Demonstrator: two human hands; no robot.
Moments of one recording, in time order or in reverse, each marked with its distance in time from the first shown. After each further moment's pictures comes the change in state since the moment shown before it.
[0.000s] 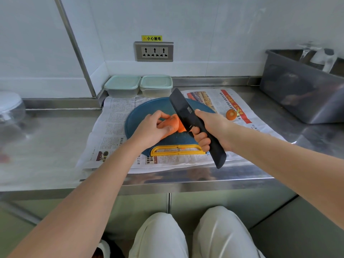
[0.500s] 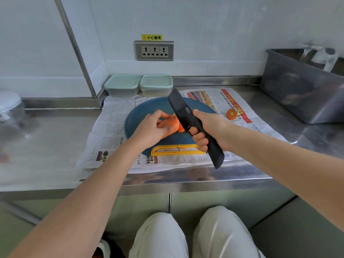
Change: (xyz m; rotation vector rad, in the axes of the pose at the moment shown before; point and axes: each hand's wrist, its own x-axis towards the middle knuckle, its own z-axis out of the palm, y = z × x) left_hand -0.001 0.003 0.000 0.013 0.005 -0.015; right_hand 0.005 0.000 0.004 -0.007 0.001 0.004
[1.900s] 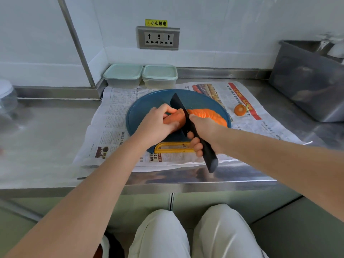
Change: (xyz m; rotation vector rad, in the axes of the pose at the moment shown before) left_hand 0.001 -0.001 0.001 -0.033 0.019 0.060; right_hand 0.030 0.006 0.026 -0.105 0.106 0.141
